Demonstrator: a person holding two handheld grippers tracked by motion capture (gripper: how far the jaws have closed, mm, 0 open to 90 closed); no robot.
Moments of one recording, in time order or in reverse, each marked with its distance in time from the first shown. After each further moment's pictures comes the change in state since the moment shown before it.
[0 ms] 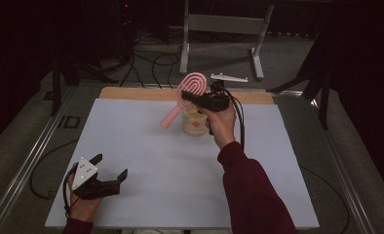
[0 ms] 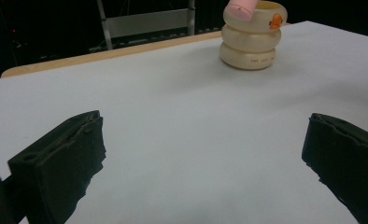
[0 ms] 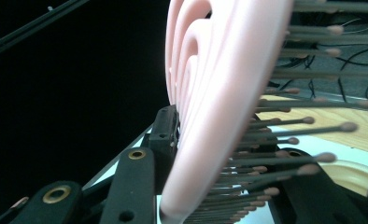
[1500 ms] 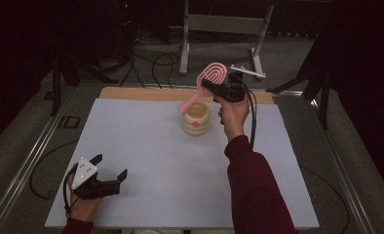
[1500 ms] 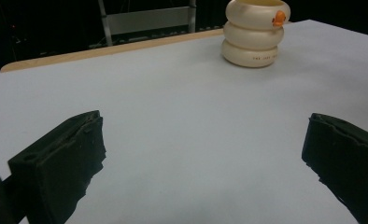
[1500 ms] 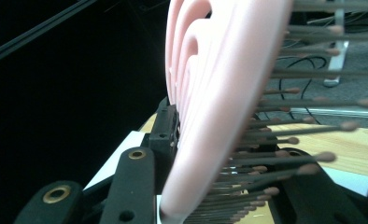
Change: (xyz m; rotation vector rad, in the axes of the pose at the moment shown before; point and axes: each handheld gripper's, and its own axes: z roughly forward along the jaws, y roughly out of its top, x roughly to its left) left arm 0.002 -0.002 0.002 0.008 0.001 -0.010; right arm -0.044 0.019 -0.019 -0.100 -0.187 0.091
